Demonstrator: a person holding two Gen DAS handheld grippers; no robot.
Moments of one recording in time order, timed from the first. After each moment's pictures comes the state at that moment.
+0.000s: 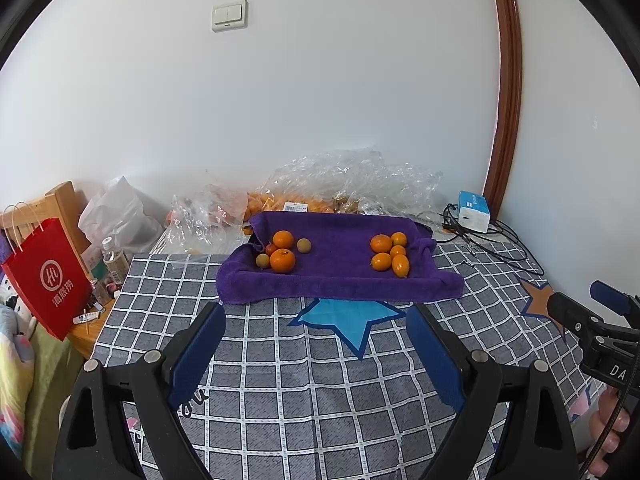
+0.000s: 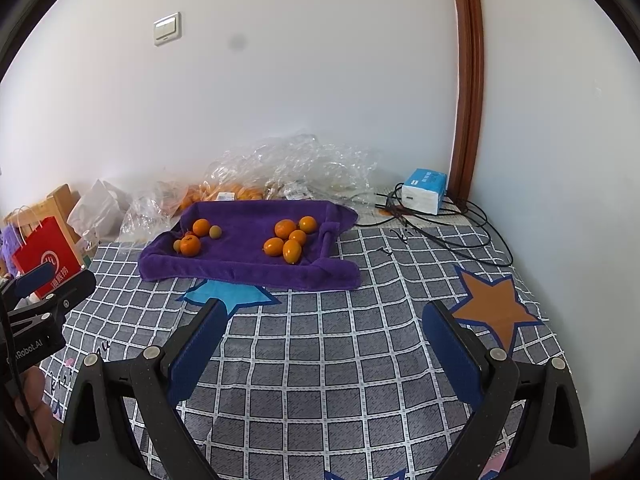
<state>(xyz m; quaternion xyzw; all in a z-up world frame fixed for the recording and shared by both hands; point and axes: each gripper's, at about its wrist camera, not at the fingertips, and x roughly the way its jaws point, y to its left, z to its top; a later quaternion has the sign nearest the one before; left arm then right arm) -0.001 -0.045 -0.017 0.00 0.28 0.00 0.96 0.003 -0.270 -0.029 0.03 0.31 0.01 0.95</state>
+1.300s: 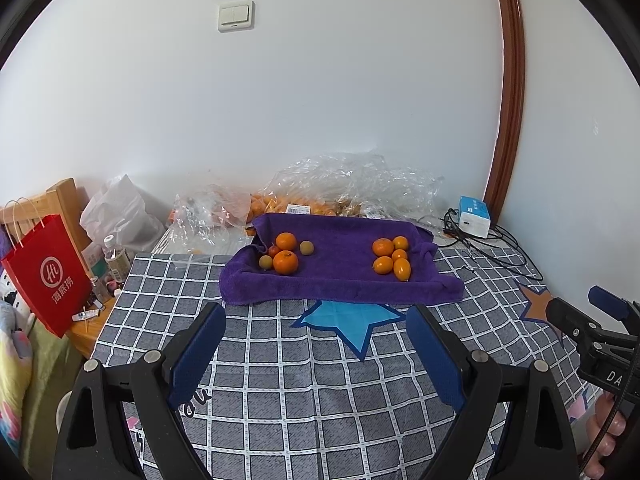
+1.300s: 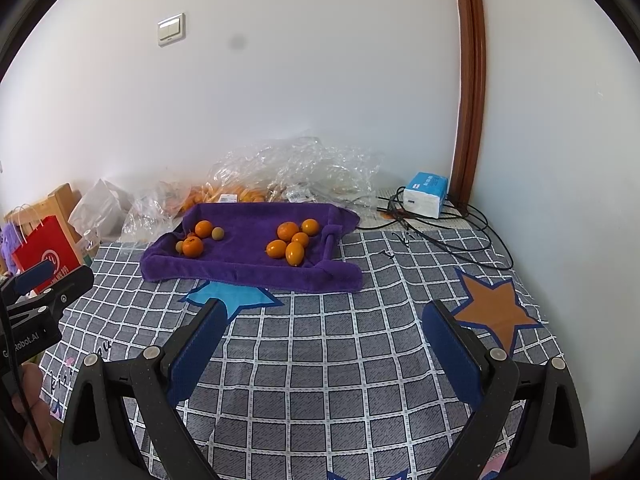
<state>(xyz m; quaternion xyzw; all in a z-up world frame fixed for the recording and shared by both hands) -0.002 -0.042 -0.014 -0.01 0.28 0.00 0.96 0.002 -0.271 -0.028 0.02 0.31 0.02 0.95</state>
